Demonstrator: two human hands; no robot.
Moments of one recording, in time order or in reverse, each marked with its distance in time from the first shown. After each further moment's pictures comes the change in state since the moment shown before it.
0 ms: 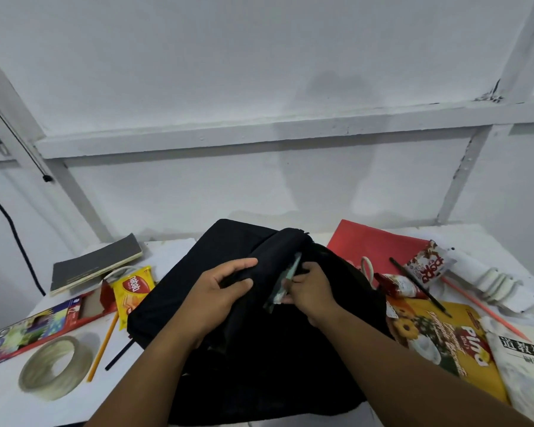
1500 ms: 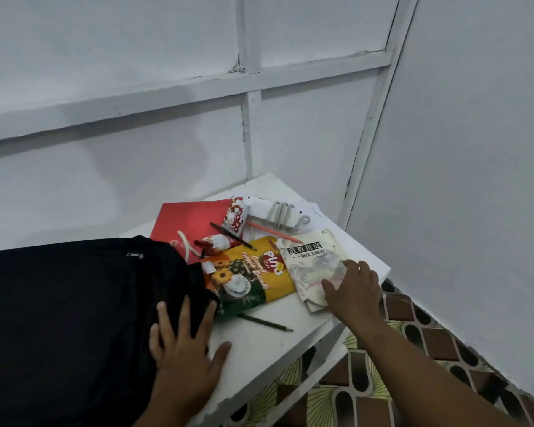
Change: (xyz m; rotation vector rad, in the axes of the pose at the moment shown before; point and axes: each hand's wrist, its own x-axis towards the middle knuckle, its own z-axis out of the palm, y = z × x) left_hand -0.041 -0.127 0.224 1.099 -0.147 0.561; right_hand -0.167 0.113 -0.322 -0.819 0.845 0.219
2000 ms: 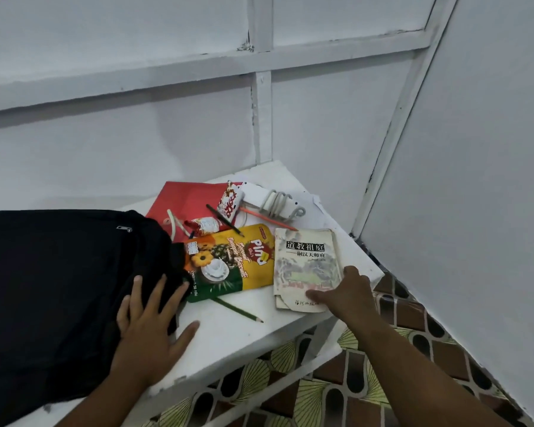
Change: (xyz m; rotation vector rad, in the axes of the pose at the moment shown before) left_hand -0.005 0.009 -0.008 0.030 0.077 -0.033; right_hand 0.033 0.038 -0.021 0.190 -0.273 0.038
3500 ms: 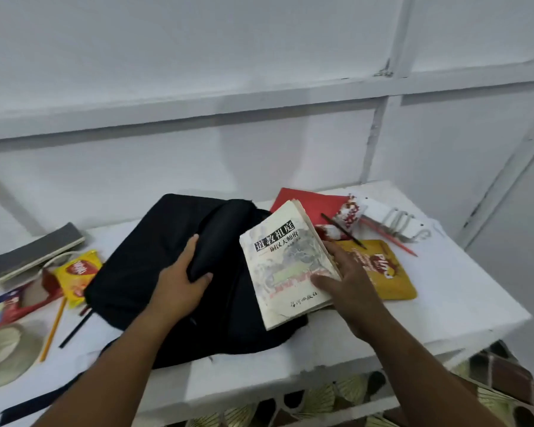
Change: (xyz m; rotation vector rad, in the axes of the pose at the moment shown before) left_hand -0.014 -0.165 -0.124 -0.628 0.067 -0.446; right_hand -0.136 -0.180 0.114 0.698 -0.456 -0.443
